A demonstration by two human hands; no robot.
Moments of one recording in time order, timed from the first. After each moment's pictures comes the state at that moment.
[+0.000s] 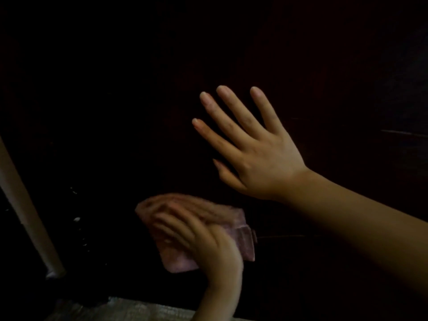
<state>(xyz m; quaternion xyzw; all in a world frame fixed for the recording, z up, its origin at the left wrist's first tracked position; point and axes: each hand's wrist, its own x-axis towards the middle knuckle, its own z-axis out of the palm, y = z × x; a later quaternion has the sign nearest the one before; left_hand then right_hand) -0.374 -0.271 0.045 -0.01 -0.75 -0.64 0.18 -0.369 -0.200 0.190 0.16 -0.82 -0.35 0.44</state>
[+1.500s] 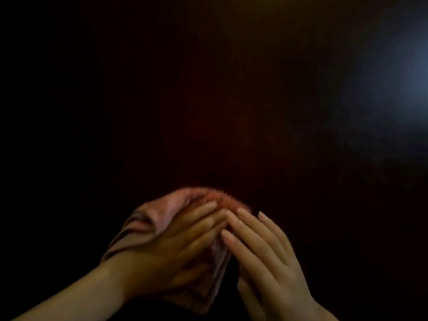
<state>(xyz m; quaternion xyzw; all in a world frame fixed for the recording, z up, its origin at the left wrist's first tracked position) -0.420 -0.257 0.288 -0.72 -0.49 -0.10 0.47 -0.251 -0.140 0.246 0.09 -0.79 -0.09 0.60</state>
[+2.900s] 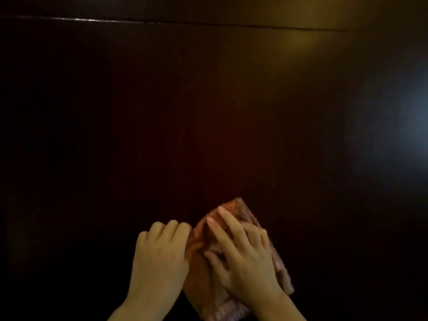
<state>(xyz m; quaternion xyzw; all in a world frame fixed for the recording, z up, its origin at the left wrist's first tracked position) -0.401 -0.303 0.952 -0.43 -0.76 -0.22 0.44 -0.315 -0.168 0.924 -0.06 -0.78 -0.17 0.60</state>
